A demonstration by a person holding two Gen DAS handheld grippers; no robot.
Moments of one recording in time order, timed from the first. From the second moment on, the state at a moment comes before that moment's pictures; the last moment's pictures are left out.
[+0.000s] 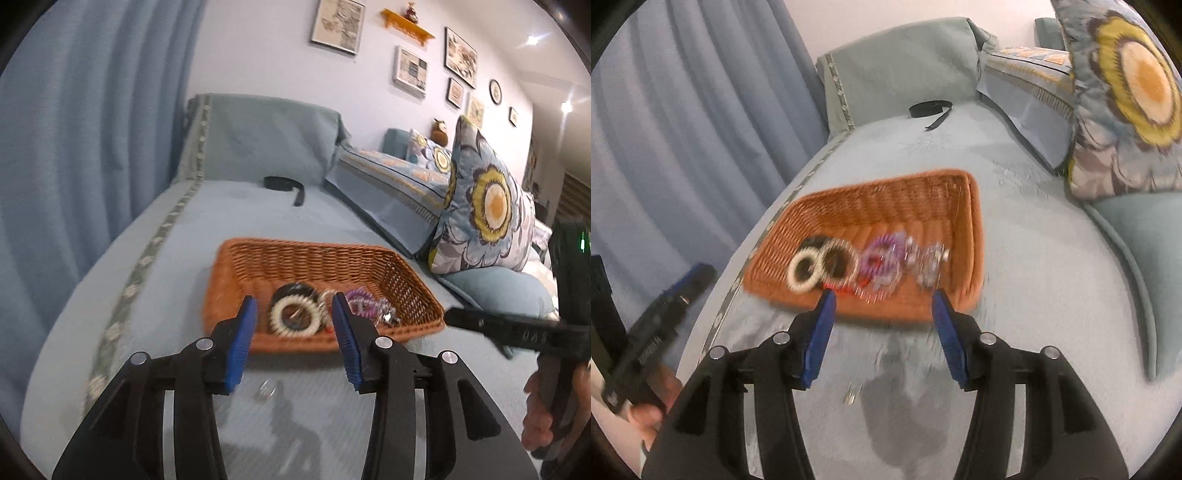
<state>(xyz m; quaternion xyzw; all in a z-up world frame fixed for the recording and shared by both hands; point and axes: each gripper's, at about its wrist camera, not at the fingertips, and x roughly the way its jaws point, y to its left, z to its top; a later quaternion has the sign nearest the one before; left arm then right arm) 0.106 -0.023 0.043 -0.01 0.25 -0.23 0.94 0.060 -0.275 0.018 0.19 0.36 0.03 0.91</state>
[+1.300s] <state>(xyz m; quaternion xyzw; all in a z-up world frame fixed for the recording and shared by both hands) 0.102 0.016 -0.049 -0.04 0.38 -0.19 0.90 0.047 -0.187 -0.058 0.06 0.42 0.04 0.91</state>
